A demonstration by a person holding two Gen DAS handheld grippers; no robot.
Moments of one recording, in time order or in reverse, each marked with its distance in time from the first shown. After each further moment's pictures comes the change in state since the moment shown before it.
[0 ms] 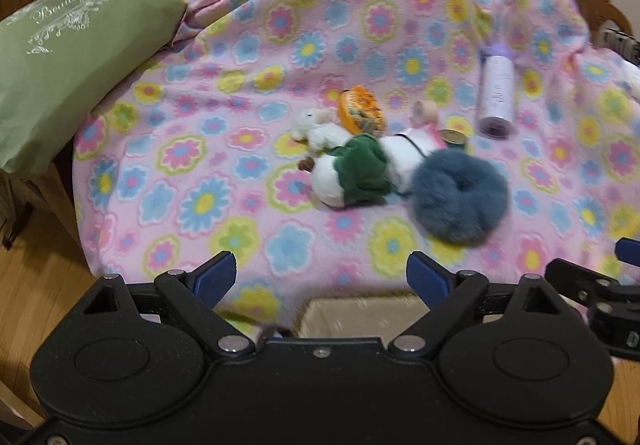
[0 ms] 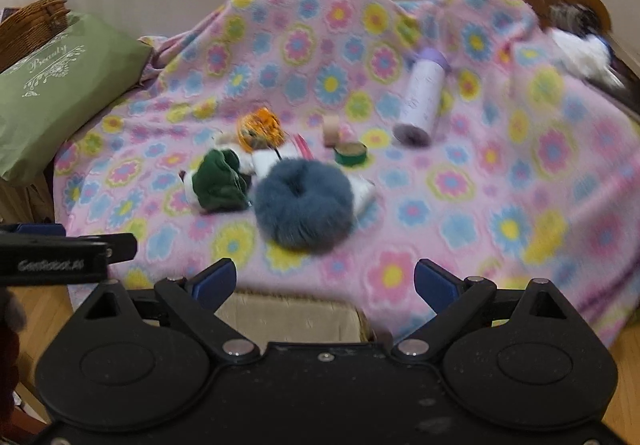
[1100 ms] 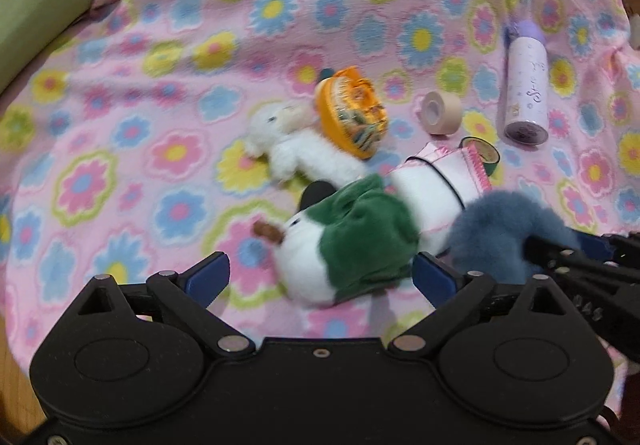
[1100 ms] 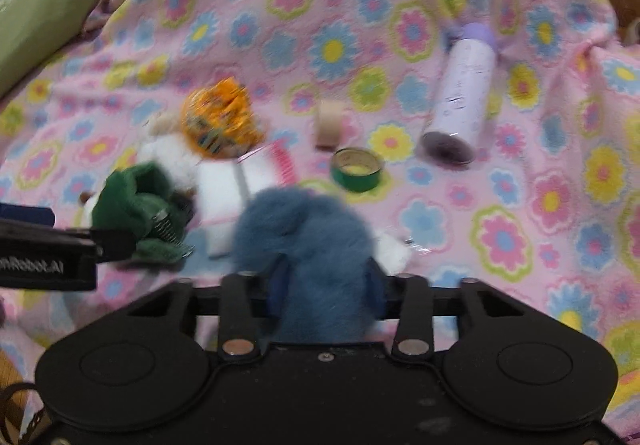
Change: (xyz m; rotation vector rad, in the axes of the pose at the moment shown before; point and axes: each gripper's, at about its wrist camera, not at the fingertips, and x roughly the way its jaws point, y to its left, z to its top) left arm 0.131 -0.007 0.066 0.019 0.127 -0.126; right arm 0.161 0.009 0.063 -0.057 0.125 -0.124
